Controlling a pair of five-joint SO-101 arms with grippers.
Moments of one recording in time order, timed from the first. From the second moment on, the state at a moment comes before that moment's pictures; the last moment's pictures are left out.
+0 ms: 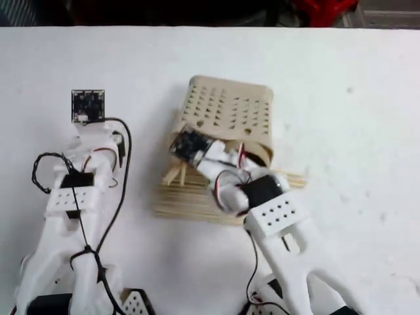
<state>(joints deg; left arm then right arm) -11.6 -29.9 61.4 20.6 -2.8 -29.7 -36.2 46.7 55.8 33.9</state>
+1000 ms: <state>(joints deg) -11.6 -29.9 61.4 20.6 -2.8 -17.1 11.9 -40.8 78.6 32.2</state>
